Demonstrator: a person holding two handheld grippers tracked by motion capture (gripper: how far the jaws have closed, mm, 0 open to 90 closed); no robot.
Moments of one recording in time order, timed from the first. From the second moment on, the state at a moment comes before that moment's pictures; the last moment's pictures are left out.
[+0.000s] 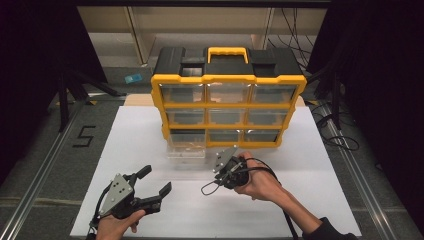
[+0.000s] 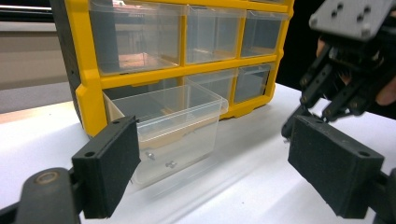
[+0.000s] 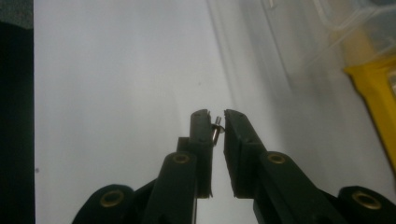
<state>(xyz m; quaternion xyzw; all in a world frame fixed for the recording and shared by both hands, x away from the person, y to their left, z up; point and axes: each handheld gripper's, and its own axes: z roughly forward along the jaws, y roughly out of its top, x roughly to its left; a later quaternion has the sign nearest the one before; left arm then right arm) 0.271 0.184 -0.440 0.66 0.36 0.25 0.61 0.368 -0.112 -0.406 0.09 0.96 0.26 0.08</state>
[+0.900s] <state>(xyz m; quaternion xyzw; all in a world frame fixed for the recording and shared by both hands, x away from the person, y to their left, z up) 0.271 0.184 -0.440 0.66 0.36 0.25 0.61 0.414 -0.056 -0.361 0.10 0.93 0.32 0.14</state>
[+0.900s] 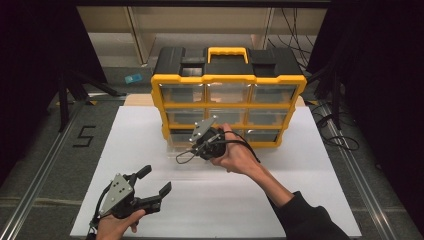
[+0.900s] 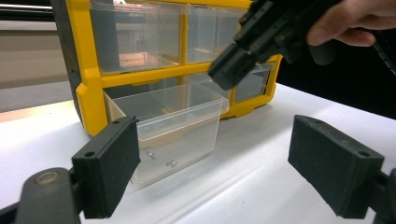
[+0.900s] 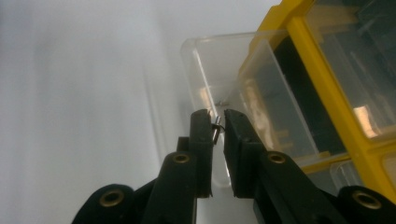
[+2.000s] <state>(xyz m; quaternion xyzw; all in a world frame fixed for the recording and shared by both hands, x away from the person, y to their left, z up) 0.270 0.184 -0.439 0.66 0.35 0.26 0.61 0.459 -0.010 -0.371 0.14 0.93 0.31 0.12</state>
